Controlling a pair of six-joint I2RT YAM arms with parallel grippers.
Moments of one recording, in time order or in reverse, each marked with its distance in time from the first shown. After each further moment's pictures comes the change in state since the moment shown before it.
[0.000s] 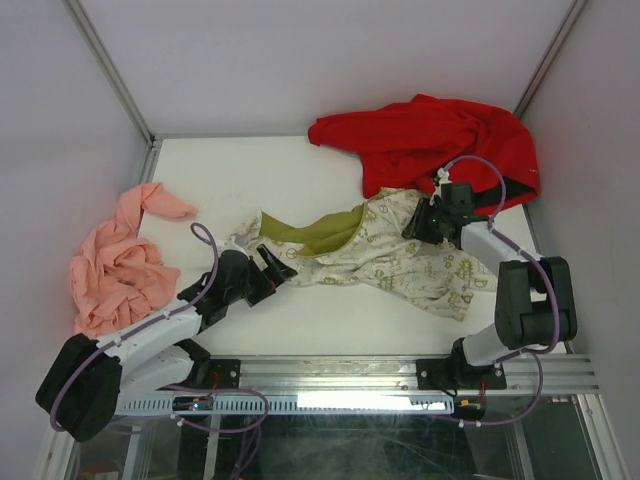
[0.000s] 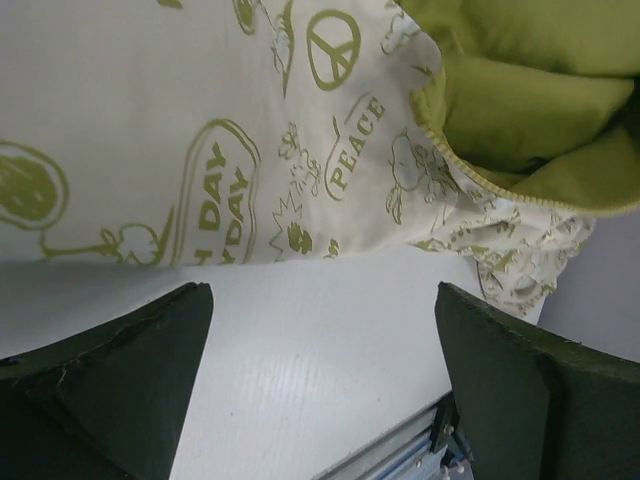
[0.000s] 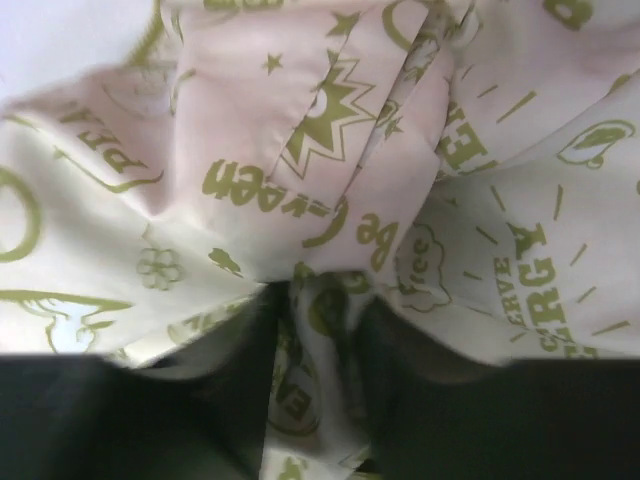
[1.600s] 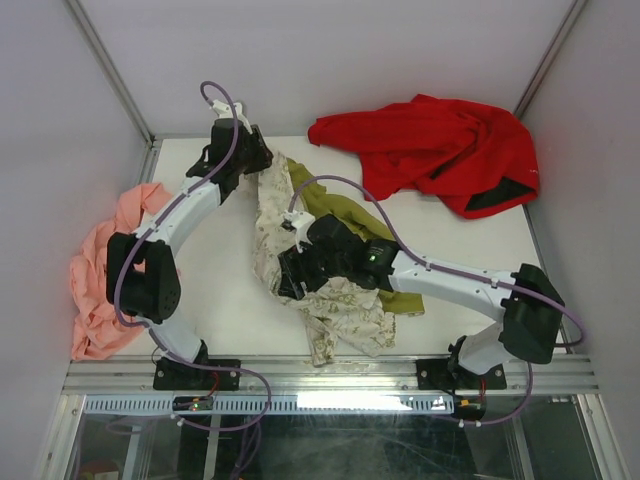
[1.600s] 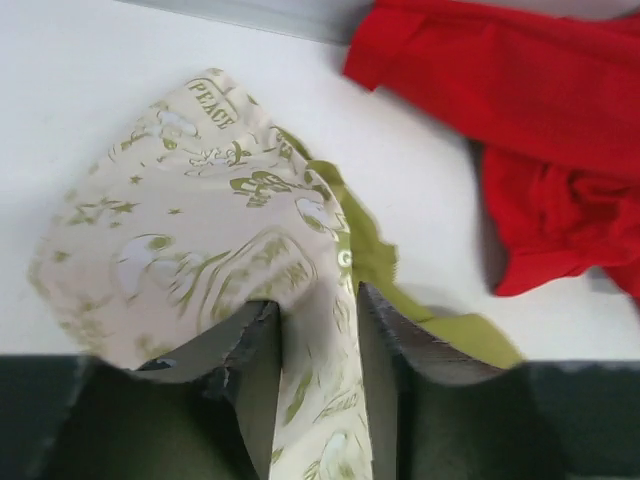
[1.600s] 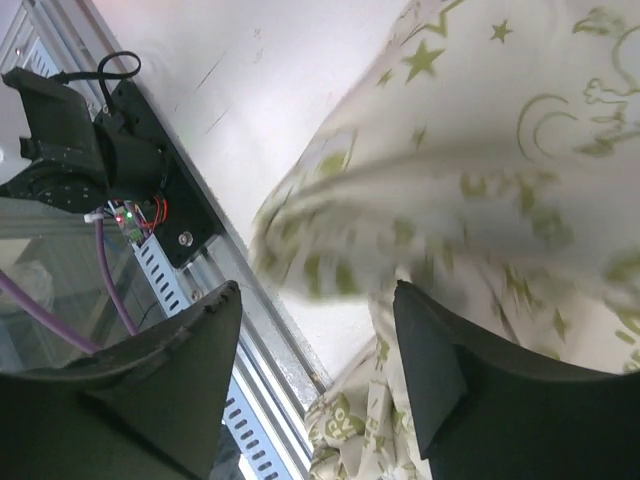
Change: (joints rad) left arm 0.298 0.753 1.112 -0.152 -0.071 0.665; right arm 0.972 -0.029 0.244 -0.056 0.070 0.075
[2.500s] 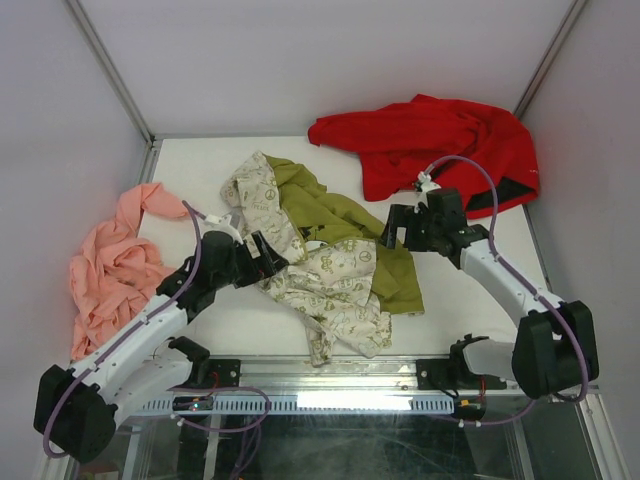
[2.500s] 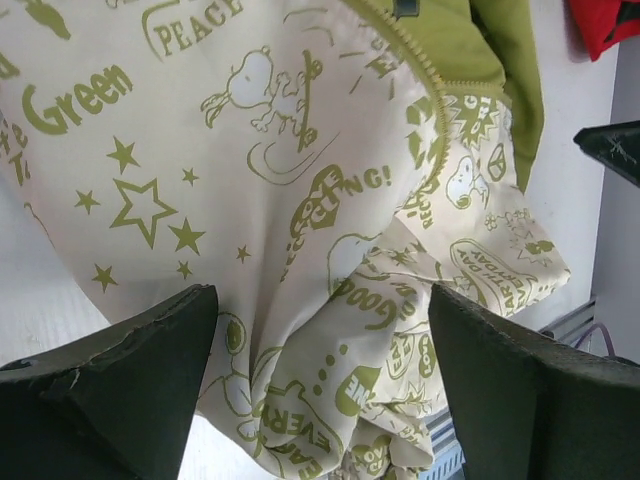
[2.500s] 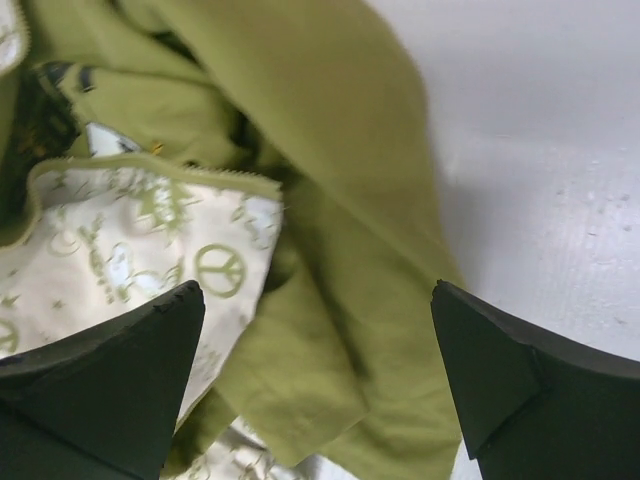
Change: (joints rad) left arm -0.200 -0.853 -0.889 -0.139 0.121 -0.355; right arm -0.761 -0.255 -0.302 -0.094 -0.033 -0.108
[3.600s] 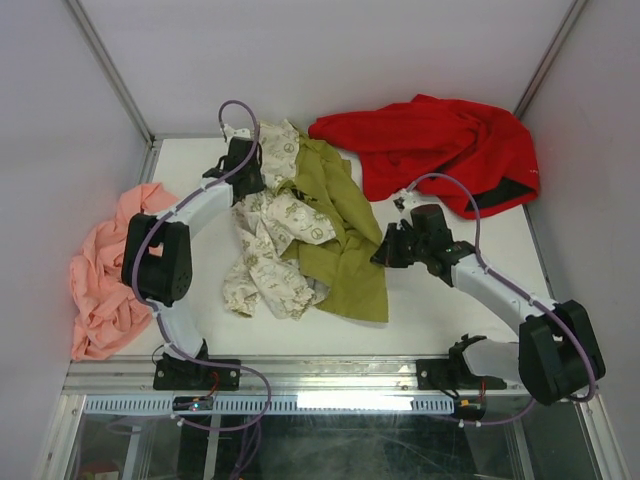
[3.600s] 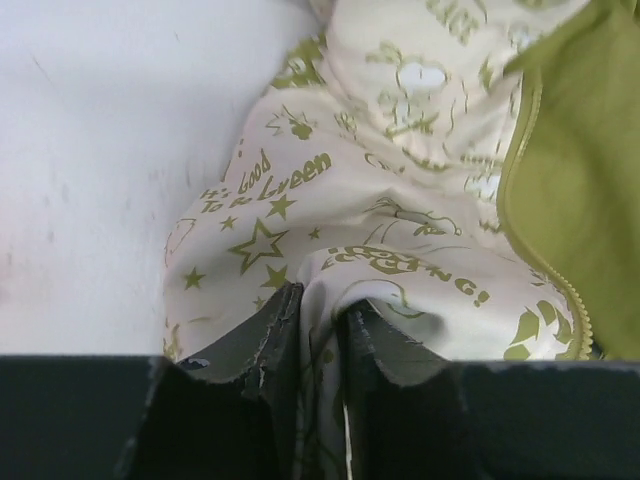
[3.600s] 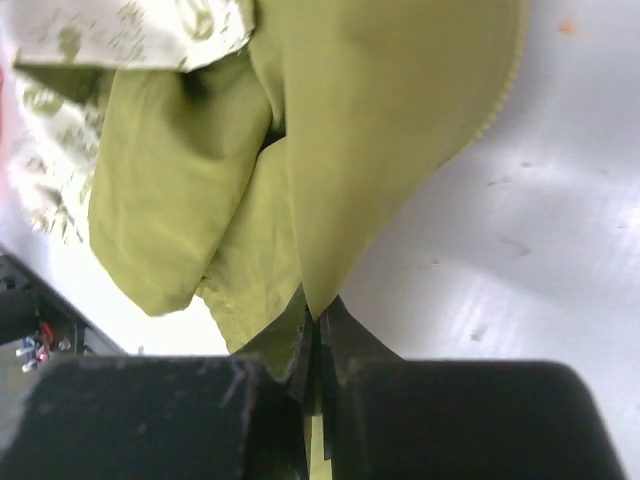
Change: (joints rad) left arm 0.193 0.959 0.792 0.011 -0.352 0.381; right arm 0.079 0.005 -0.150 0.176 -0.135 0.118
